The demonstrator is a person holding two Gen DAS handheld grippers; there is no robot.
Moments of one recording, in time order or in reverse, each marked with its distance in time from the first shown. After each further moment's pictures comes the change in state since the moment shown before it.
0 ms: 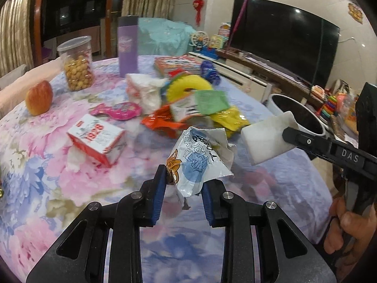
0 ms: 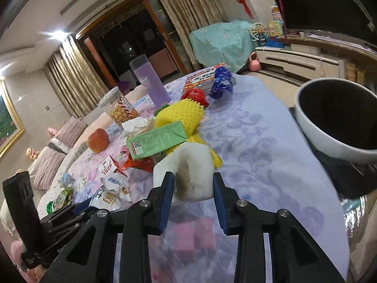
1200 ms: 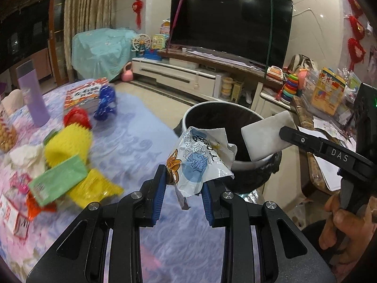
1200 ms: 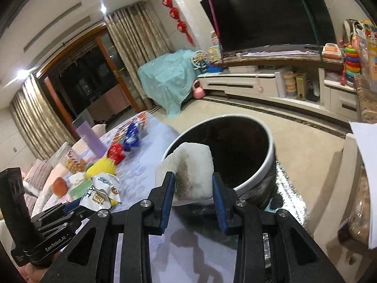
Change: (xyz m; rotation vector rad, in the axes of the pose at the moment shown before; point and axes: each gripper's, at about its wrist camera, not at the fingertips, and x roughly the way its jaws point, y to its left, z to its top) left arm 0.065 -0.166 0.074 0.216 0.010 -0.200; right arm -0.094 -0.131 0.039 0.142 -0.184 -0.261
